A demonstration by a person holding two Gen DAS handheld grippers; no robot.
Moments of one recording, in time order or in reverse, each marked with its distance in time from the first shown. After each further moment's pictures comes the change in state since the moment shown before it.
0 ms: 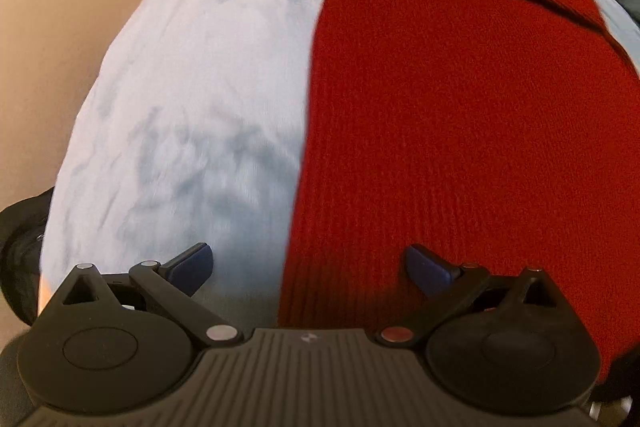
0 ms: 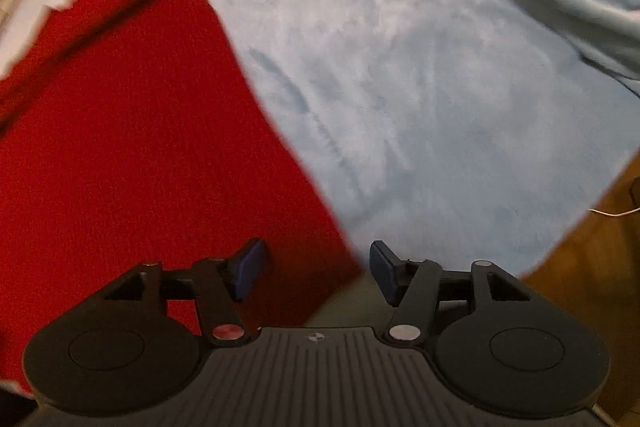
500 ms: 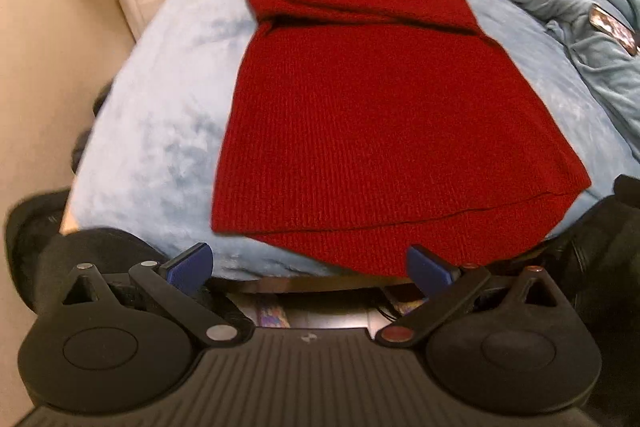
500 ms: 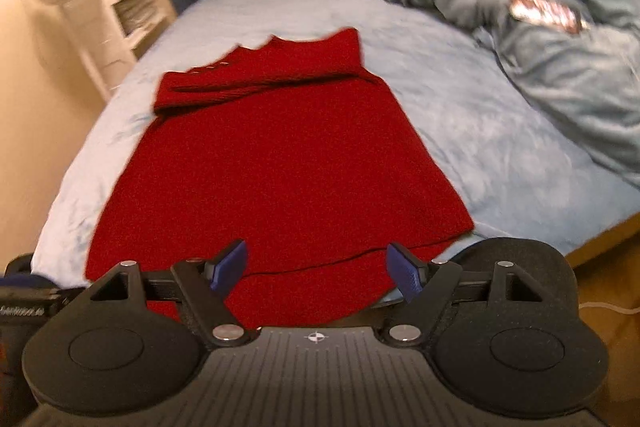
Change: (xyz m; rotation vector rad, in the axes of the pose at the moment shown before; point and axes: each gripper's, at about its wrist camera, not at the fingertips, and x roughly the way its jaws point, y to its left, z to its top) left arm -0.159 -0.058 -0.099 0.064 -0.167 -0.074; right arm -0.163 0.095 -0.143 -0.299 -0.335 0.161
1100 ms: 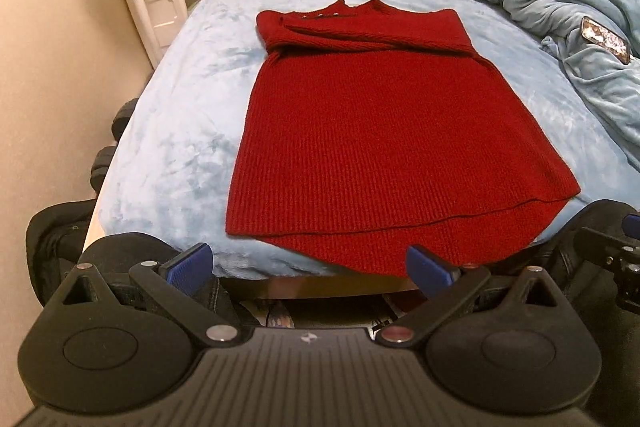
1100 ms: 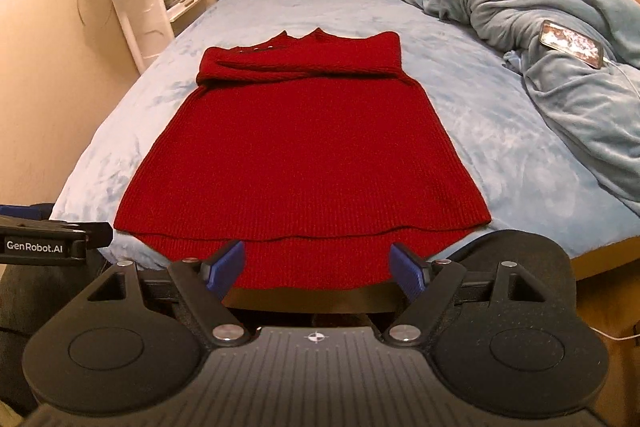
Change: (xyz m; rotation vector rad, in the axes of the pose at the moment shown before) left arm -0.037 -0.006 -0.012 -0.012 -0.058 0.028; right arm -0.025 0.040 -0.025 -0.123 0.013 0.018
